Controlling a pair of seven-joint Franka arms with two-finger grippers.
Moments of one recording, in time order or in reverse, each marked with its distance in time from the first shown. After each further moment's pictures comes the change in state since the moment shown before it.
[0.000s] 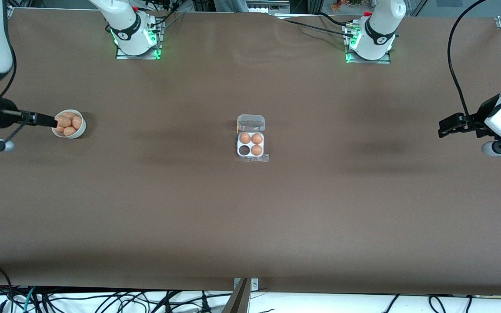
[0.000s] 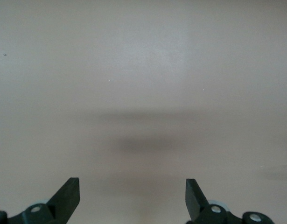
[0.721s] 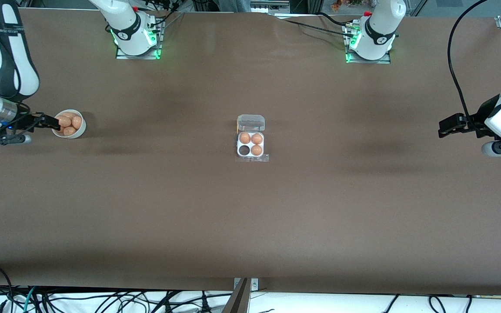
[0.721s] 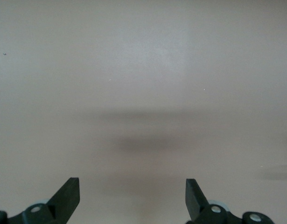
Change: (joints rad) left arm 0.001 0.003 0.000 0.000 0.000 0.000 0.000; right arm -0.006 -0.022 -0.214 -0.513 -0.002 0.632 -0.409
